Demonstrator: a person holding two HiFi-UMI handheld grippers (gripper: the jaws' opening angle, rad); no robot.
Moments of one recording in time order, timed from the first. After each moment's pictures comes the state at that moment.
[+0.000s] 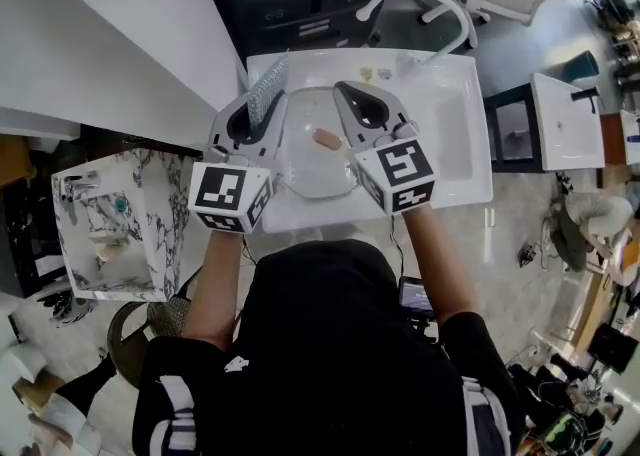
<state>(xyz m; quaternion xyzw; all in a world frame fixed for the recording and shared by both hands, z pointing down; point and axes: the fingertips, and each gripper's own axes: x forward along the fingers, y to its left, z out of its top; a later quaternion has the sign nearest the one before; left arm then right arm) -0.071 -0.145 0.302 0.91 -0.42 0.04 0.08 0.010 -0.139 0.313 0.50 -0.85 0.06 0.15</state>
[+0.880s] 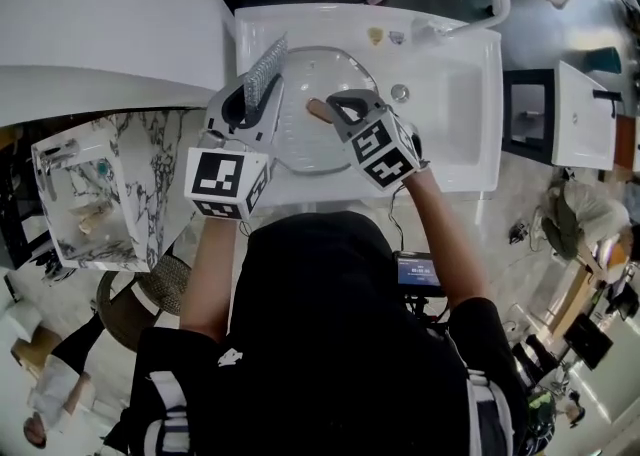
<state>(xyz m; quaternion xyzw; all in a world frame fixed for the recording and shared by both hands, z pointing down) -0.056 -0.160 0.391 0.88 -0.44 0.10 0.13 0.017 -0.112 0.505 0.31 -0.85 0.13 0.40</state>
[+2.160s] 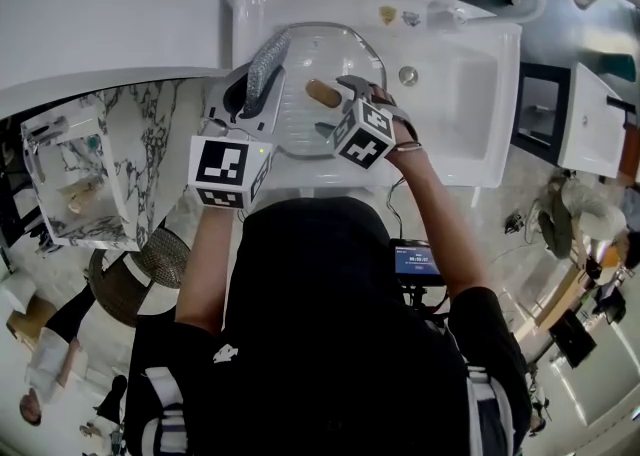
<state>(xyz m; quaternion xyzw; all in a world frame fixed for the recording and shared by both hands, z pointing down) -0.052 -0.154 0.450 0.87 -0.44 0.16 0.16 0.015 -0.069 0.609 0.16 -0.82 0.14 0.53</state>
